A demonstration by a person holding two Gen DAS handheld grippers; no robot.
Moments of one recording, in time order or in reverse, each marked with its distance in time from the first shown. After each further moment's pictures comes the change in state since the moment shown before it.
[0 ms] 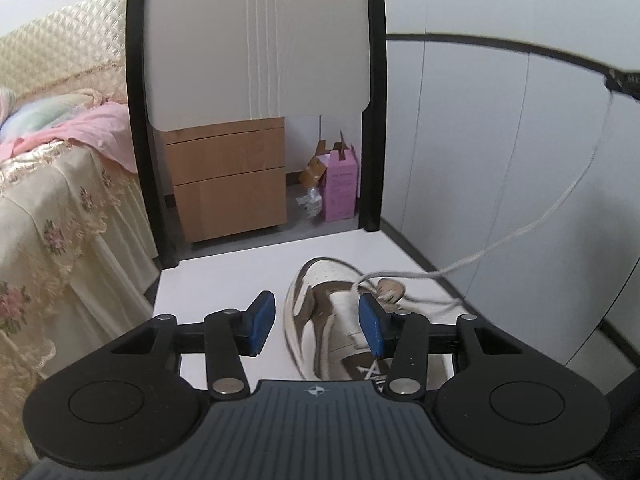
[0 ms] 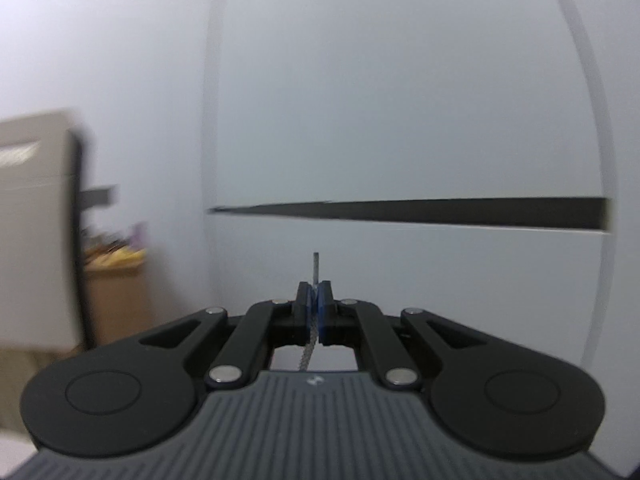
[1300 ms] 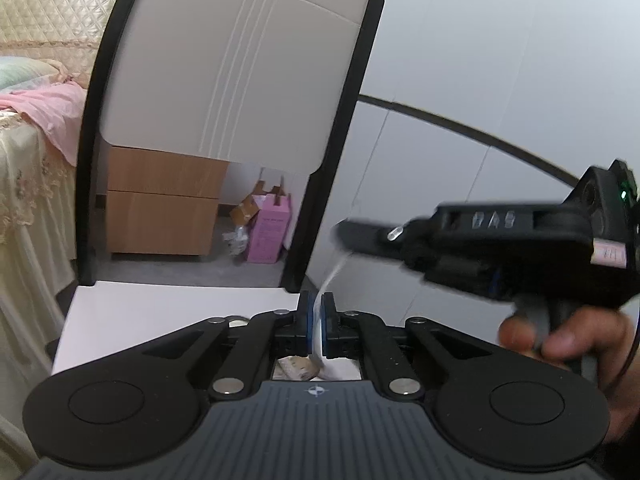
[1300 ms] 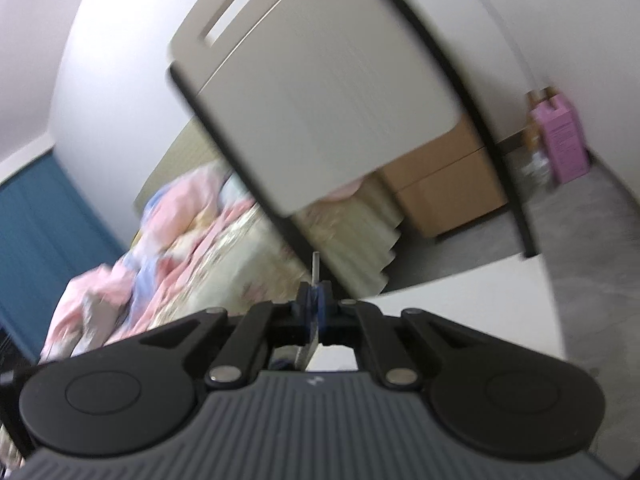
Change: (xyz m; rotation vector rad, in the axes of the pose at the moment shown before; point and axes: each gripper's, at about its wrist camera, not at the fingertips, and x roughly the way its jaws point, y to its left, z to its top) left arm 0.006 0.009 0.025 -0.210 -0.131 -0.245; right arm 0.029 0.148 -0.056 0.460 0.578 0.889
